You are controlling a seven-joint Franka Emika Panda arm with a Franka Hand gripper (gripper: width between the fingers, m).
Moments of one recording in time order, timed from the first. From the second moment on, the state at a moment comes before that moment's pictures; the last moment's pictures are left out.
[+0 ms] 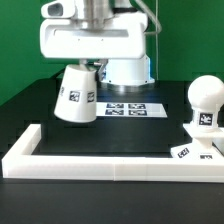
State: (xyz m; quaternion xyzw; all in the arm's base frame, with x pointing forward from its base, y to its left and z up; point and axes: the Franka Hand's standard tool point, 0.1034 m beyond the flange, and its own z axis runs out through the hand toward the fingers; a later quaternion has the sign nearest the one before) arm 0.482 -0.081 0.127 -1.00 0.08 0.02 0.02
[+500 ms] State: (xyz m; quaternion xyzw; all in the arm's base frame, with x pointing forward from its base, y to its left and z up) arm 0.529 -0.037 0.177 -0.99 0.12 0.03 0.04
